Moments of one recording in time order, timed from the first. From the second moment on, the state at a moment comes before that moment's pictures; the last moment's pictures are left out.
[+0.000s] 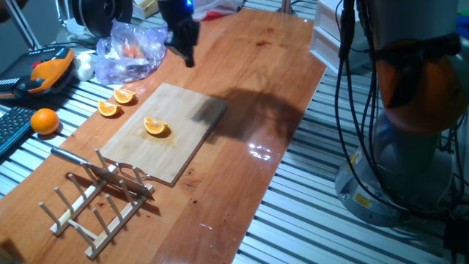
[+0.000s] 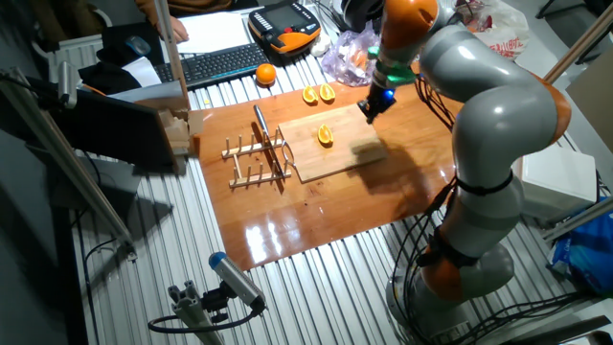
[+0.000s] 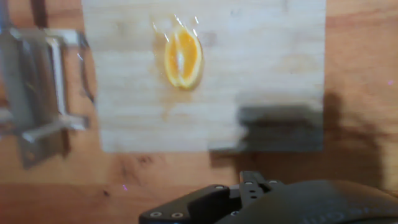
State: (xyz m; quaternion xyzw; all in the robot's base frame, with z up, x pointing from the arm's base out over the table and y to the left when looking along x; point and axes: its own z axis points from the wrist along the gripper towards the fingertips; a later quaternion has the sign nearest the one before) arm 0.538 0.024 0.254 0.00 -1.00 -0.05 0.08
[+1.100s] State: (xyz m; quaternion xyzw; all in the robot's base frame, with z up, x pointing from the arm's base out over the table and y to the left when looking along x) arm 0.527 0.139 0.215 -0.04 -0.99 -0.06 0.08
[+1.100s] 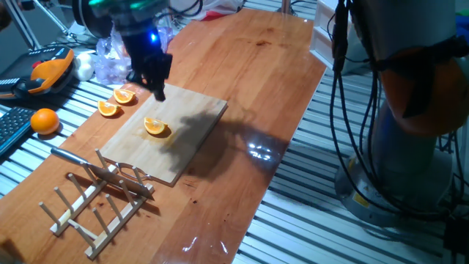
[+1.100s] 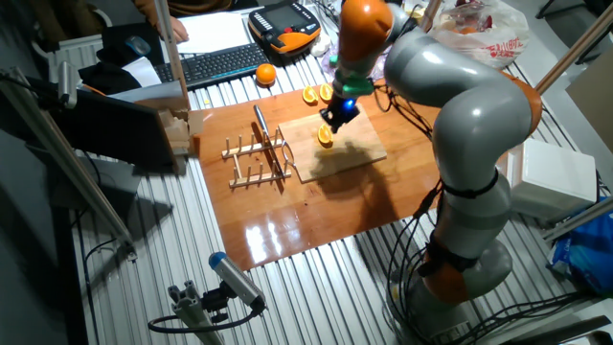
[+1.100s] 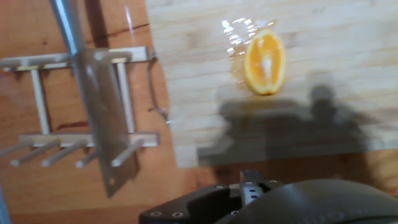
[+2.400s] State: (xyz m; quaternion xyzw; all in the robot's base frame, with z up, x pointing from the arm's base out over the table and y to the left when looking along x) arm 0.535 0.201 0.219 0.02 -1.00 -0.03 0.05
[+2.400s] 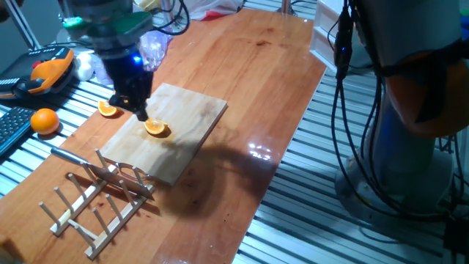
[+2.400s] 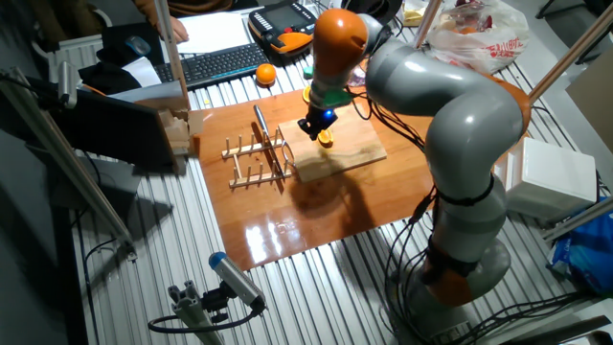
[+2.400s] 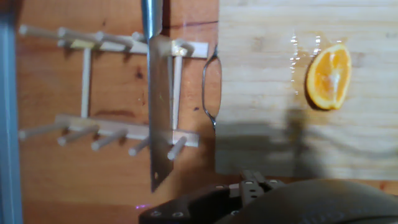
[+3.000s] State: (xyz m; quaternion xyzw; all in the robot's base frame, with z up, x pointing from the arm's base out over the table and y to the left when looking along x) arm 0.565 0.265 0.192 0.00 -1.00 0.03 0.01
